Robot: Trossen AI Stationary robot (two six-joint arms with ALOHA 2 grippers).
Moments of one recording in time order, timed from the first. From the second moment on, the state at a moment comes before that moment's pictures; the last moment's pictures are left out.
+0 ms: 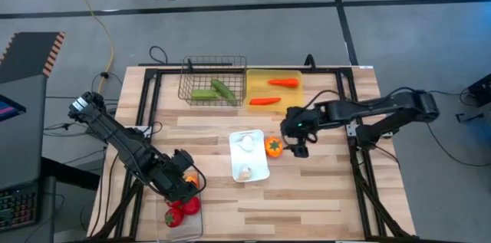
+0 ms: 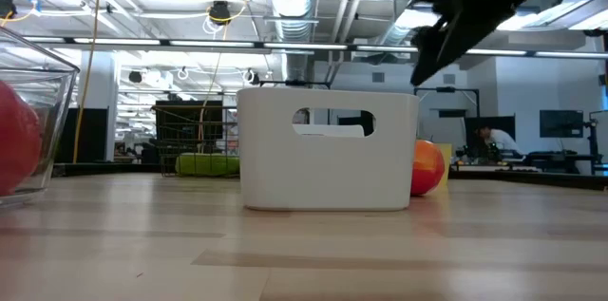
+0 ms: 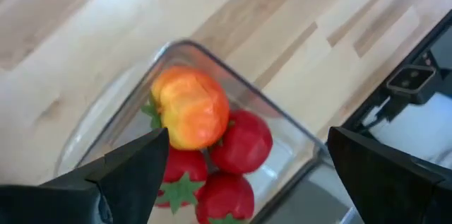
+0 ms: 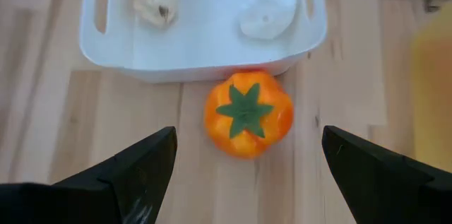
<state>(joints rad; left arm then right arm) -0.67 1.41 1.27 -1.10 -0.14 -1.52 0.03 1.29 0.96 -0.62 -0.05 -0.02</state>
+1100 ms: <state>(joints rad) -0.67 1.41 1.27 -1.10 -0.30 -1.49 0.03 1.66 0.96 -0.43 -0.04 -0.11</state>
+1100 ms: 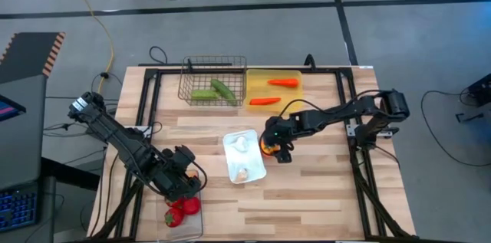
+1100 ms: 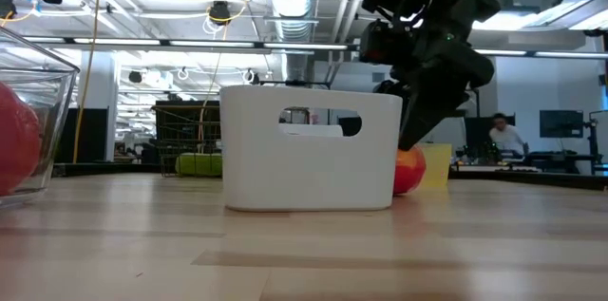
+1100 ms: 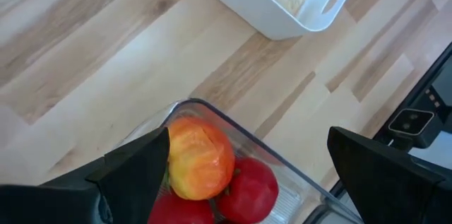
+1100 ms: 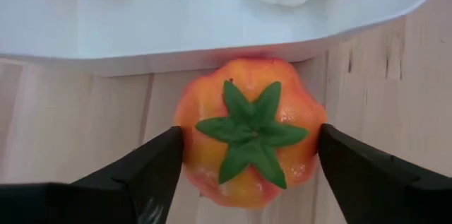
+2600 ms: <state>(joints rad) -0.43 1.39 1.27 -0.97 -0.59 -1.04 0.04 1.35 0.96 -0.30 -0.05 -0.02</state>
